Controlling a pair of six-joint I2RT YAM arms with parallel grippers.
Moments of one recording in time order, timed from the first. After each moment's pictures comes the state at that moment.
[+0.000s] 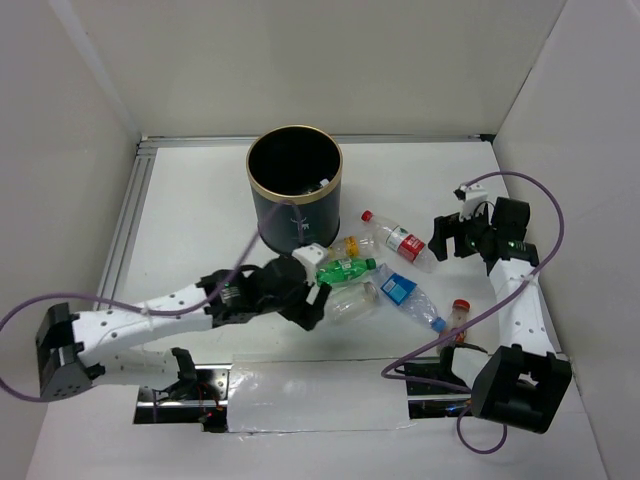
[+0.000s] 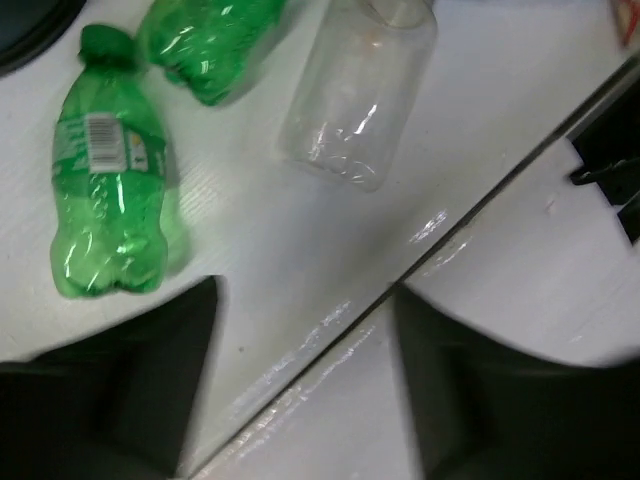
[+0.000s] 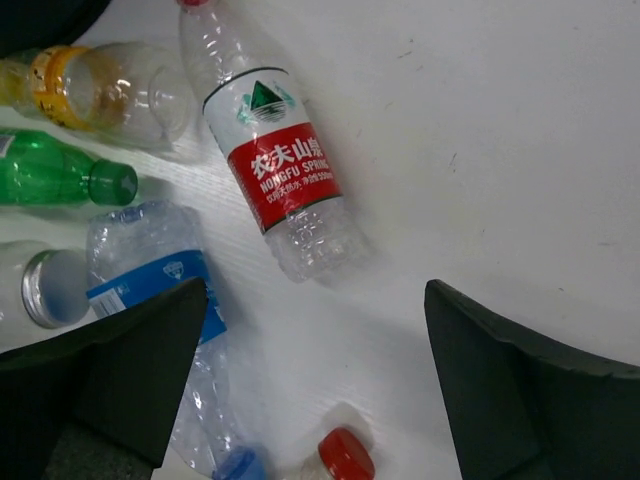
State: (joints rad) left arm -1.05 1.13 0.93 -0.57 -0.14 -0.44; right arm -0.28 1.06 0.83 -0.52 -0.51 -0.38
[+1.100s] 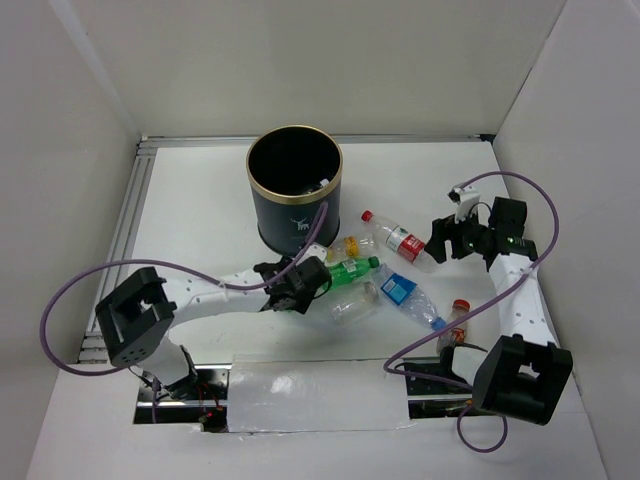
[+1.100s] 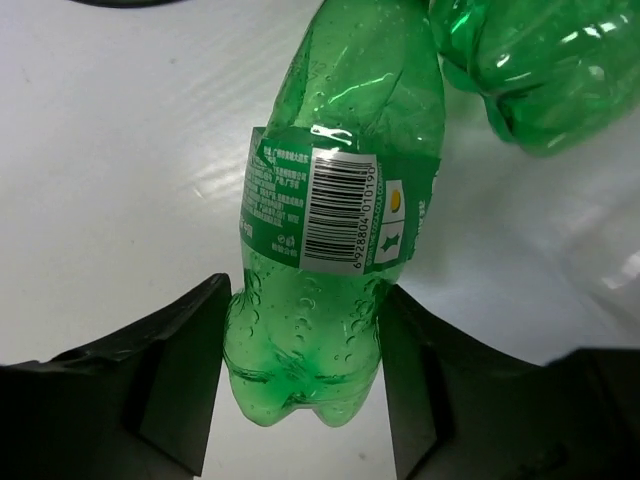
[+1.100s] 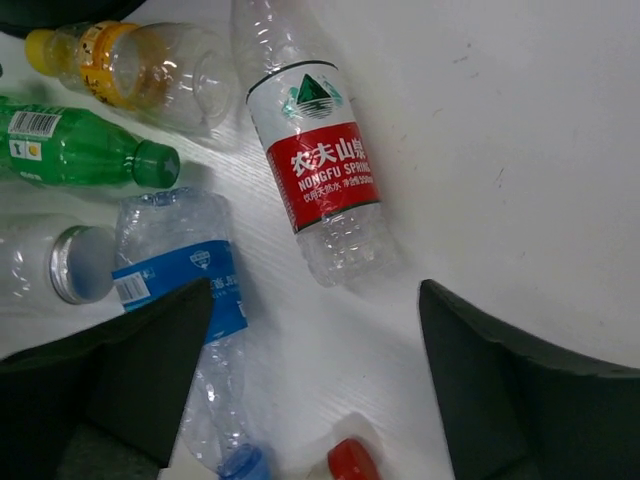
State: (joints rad) left arm -0.98 1.58 0.94 -0.52 -0.47 -0.47; right arm -0.28 1.11 0.83 -0.56 -0.61 -0.45
